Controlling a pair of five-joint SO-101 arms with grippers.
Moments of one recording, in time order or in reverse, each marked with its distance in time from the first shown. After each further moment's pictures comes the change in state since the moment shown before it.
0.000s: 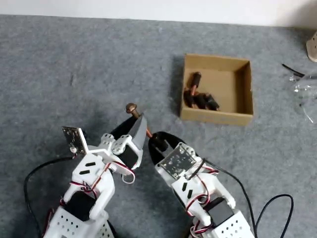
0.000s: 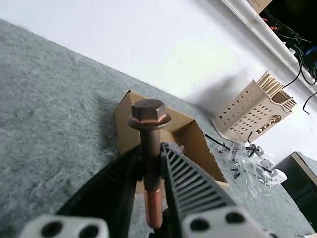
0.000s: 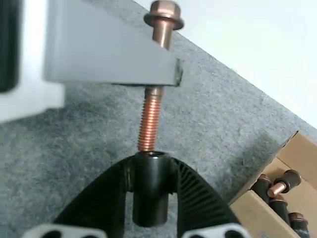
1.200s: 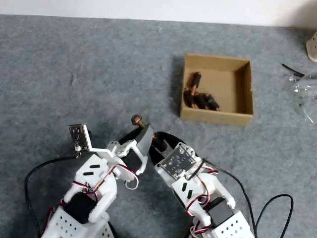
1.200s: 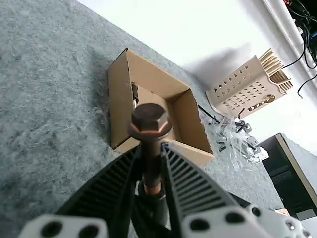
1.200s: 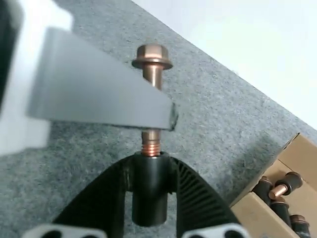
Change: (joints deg) left arm 2.8 0.1 -3.6 9.7 7.2; right arm 1.1 -0.1 0.0 -0.1 0.0
